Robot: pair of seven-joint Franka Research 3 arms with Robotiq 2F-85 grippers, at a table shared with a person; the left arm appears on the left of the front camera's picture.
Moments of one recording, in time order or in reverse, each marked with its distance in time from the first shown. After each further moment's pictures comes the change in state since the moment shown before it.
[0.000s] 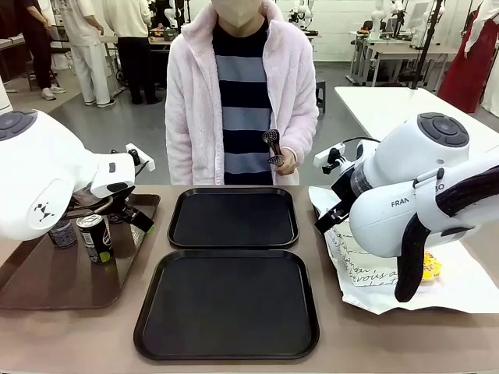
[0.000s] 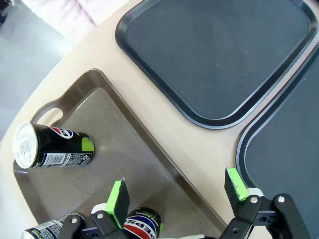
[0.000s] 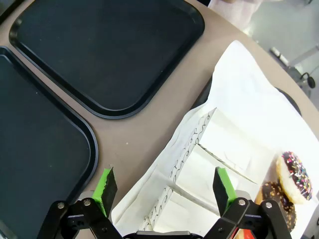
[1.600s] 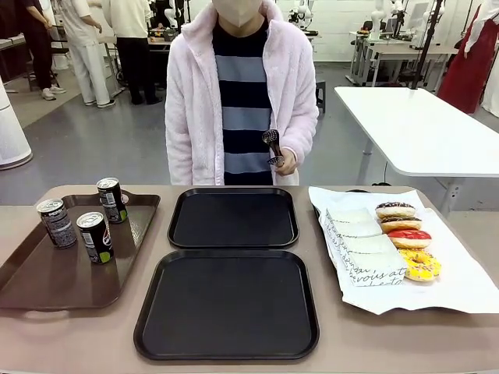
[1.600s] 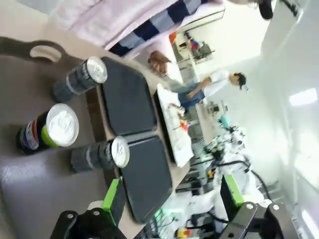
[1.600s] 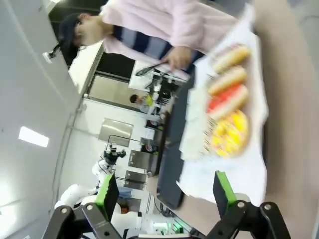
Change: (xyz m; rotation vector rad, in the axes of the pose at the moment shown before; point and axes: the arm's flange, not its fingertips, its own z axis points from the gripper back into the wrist) left arm -0.183 0.252 0.117 -1.001 -0.382 0.882; right arm -0.382 -0.226 0.121 0.894 -0.541 -1.132
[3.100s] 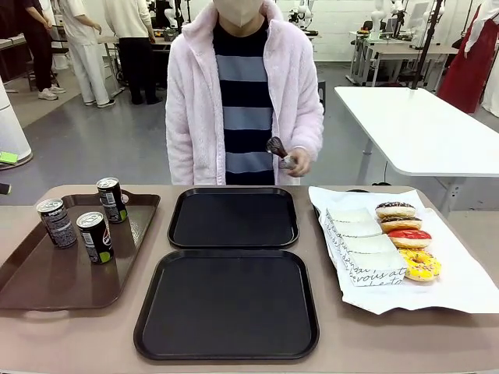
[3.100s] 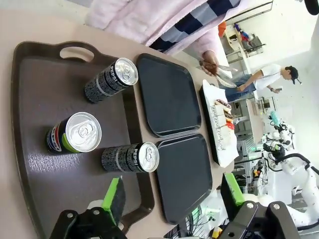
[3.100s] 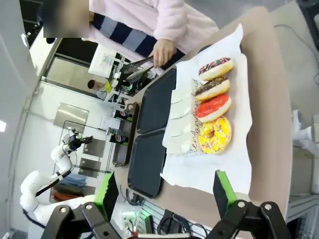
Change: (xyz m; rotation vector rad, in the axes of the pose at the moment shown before) left arm 0.010 -0.039 -0.028 0.295 0.033 -0.061; right arm 0.041 0.108 0.037 -0.219 0.050 0.164
